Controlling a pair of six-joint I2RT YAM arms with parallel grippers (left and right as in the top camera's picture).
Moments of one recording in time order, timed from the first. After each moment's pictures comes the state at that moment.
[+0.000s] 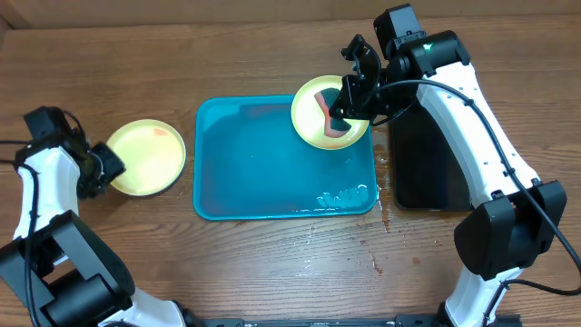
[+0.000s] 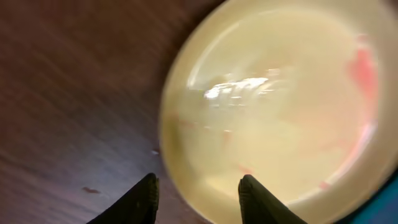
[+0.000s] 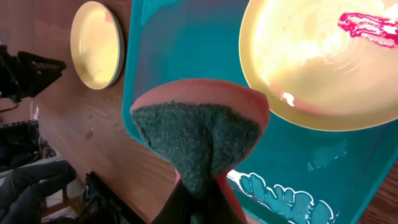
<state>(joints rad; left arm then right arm) 0.53 1.77 1.26 -0.80 0.09 -0.21 0.30 1.96 1.91 -1.22 -0.58 0.15</state>
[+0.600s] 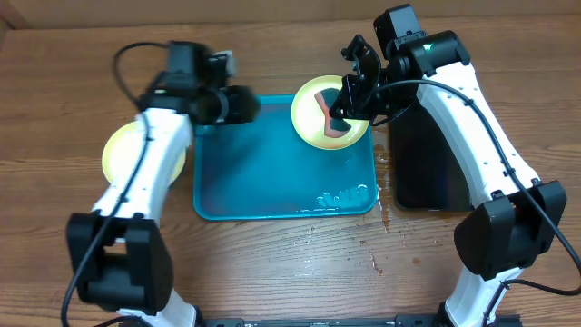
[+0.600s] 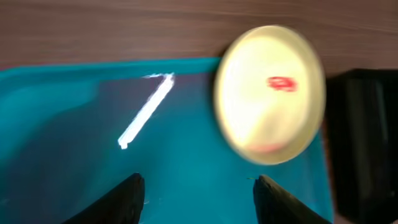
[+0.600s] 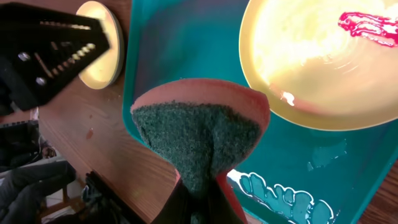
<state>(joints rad) -0.14 1.78 1.43 -0.64 0.37 -0.22 0.30 1.96 1.91 -1.23 -0.58 0.15</state>
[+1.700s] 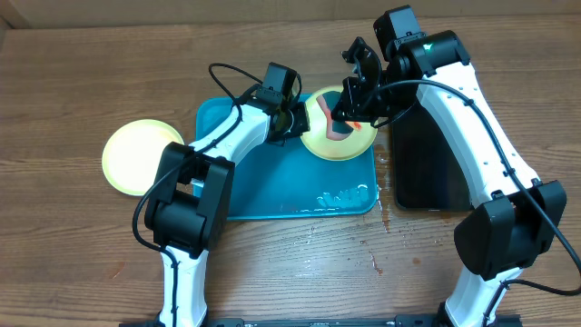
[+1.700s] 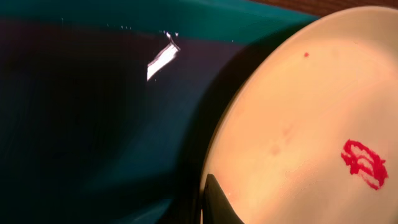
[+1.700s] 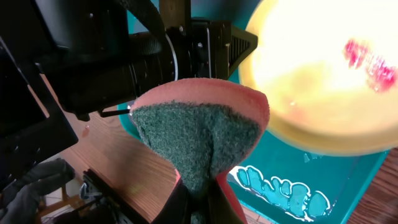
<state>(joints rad) -0.38 2.17 1.51 -0.44 0.21 -0.55 0.30 1.96 1.91 -1.25 -0.56 0.15</state>
